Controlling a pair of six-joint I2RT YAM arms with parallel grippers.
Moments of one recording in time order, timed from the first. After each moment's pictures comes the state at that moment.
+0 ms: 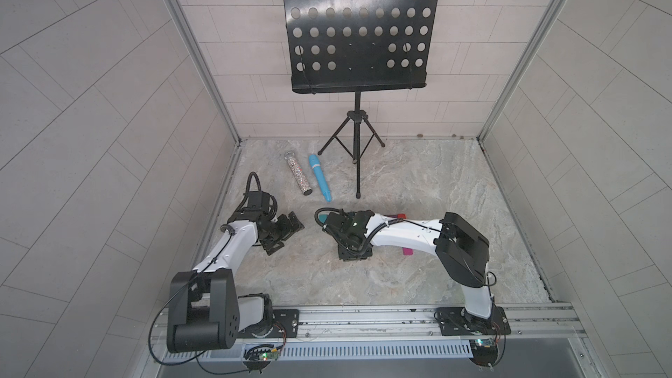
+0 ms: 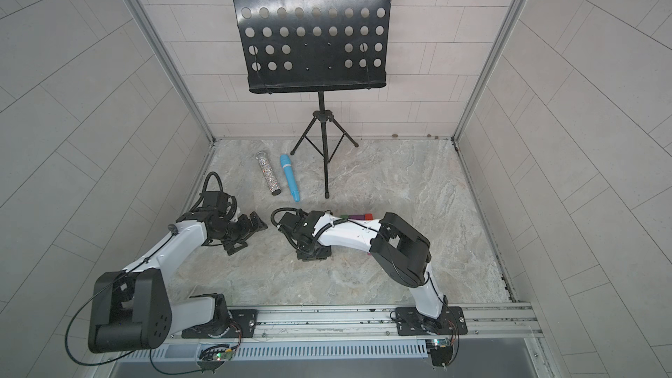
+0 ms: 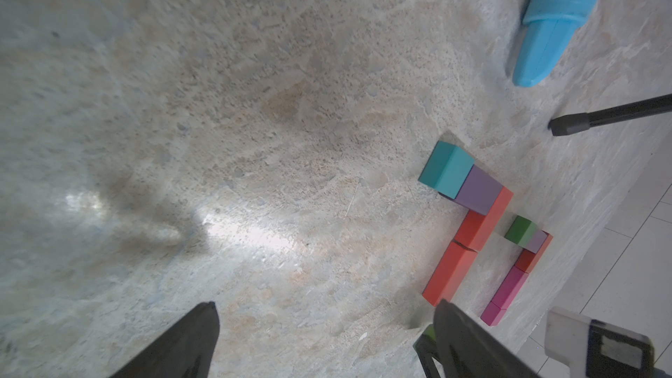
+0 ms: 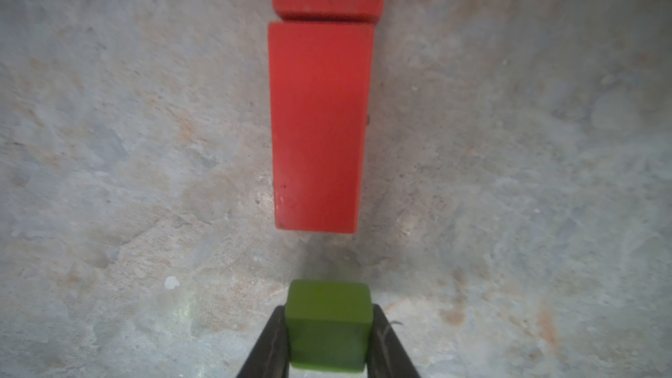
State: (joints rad) left arm 0.06 1.26 0.68 -0.69 0.43 -0.56; right arm 1.05 1.99 1.45 -0.87 0.04 1.00
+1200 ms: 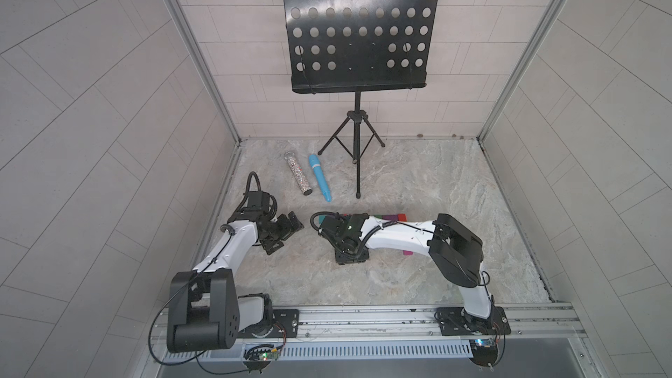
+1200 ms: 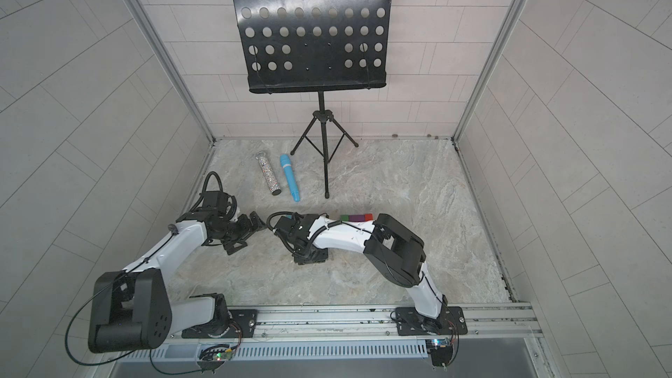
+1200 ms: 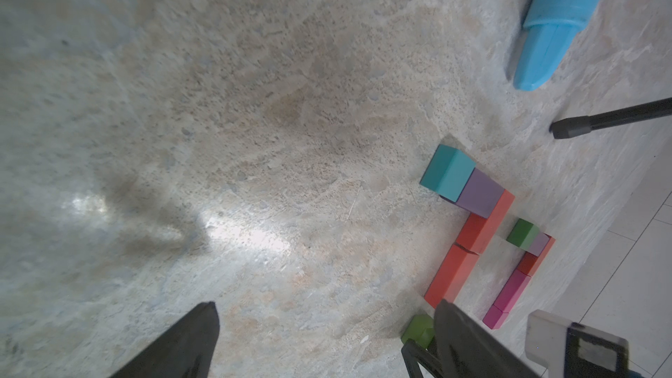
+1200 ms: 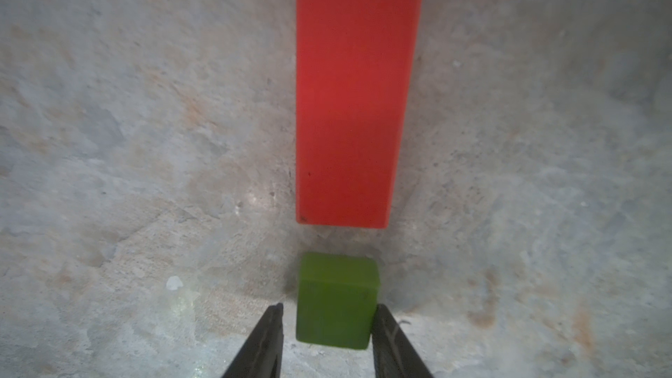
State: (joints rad) left arm 0.06 1.26 0.68 -0.68 0.42 -0.56; right arm 1.07 2.02 1.47 -0.88 0.05 1.02
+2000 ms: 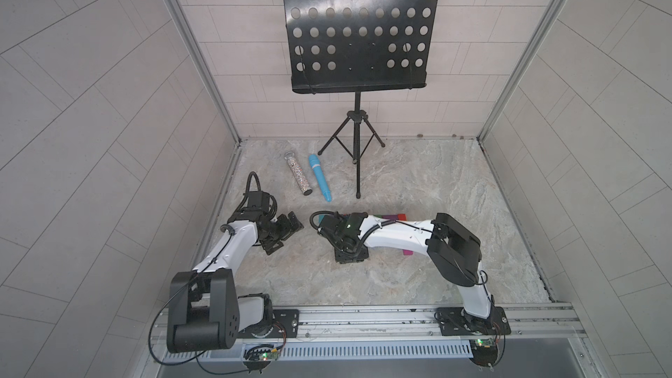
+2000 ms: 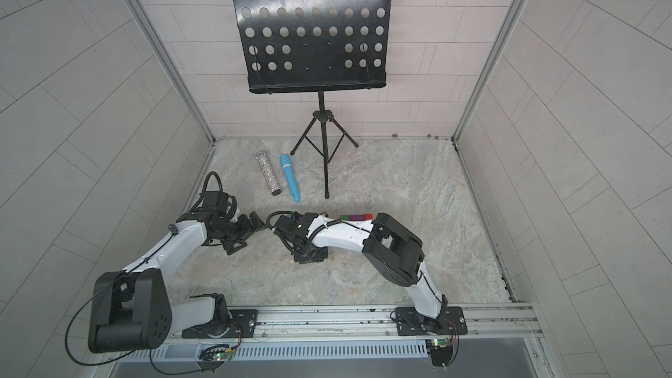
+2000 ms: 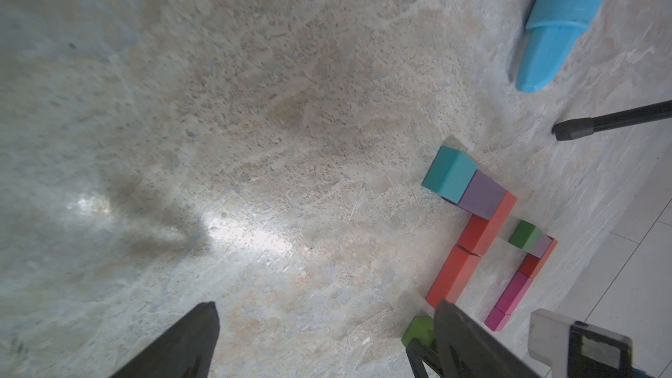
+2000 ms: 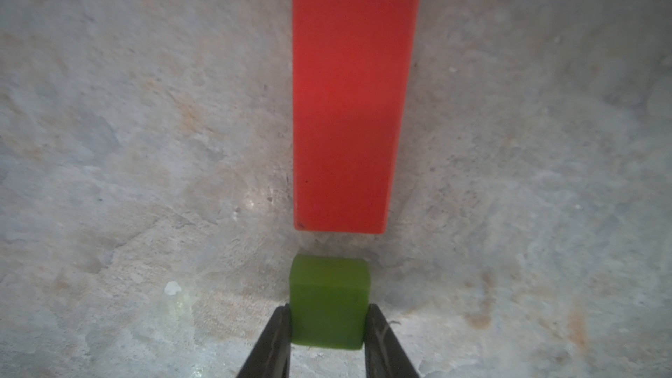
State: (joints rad) left arm 0.06 1.26 0.68 -0.68 0.42 -0.56; right arm 1.06 2.04 1.49 -0.90 0.05 1.02
